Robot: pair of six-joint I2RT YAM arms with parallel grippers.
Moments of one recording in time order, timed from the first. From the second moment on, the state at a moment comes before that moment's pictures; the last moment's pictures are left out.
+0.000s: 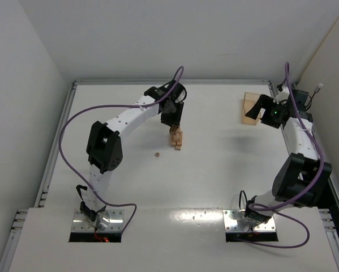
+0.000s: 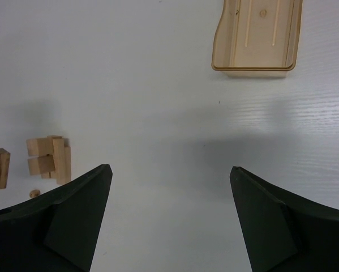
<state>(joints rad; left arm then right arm) -0.63 2.08 1.97 -0.92 0.00 -0.39 -0.38 1.50 1.15 -0.45 -0.49 0.10</state>
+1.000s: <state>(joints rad) -0.63 2.18 2.02 -0.91 -0.12 -0.51 -0.38 1.50 1.11 -0.44 -0.49 0.12</state>
